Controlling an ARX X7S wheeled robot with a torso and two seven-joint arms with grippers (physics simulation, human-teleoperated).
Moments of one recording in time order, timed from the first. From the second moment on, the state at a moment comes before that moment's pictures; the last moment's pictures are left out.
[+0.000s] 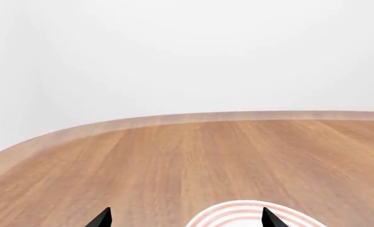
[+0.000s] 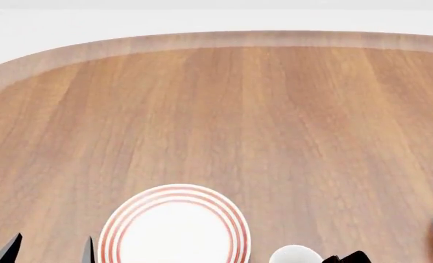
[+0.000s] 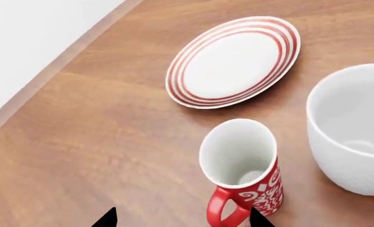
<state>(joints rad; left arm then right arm) 0.03 -0.21 0.22 0.21 -0.17 -0.04 -0.24 0.11 0.07 0.06 -0.34 0.76 0.35 1.10</state>
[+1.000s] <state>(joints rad) 0.03 -0.24 0.24 0.21 -0.19 -0.04 -0.27 0.26 0.07 0.08 -0.09 0.84 0.28 1.16</state>
